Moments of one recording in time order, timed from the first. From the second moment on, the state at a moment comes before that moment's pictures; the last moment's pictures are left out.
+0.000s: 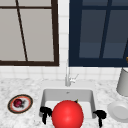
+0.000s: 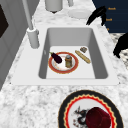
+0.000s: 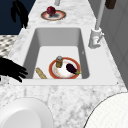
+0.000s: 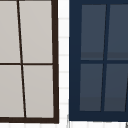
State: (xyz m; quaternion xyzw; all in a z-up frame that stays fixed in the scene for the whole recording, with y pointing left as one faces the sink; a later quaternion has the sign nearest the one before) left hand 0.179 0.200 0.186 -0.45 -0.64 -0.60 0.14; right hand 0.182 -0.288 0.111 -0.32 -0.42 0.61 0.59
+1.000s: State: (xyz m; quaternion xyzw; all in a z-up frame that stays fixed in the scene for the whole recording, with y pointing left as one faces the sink) left hand 0.179 0.200 0.185 -0.45 -0.65 -0.60 0.14; right hand 0.188 -0.287 0.104 -0.26 -0.45 0.63 0.57
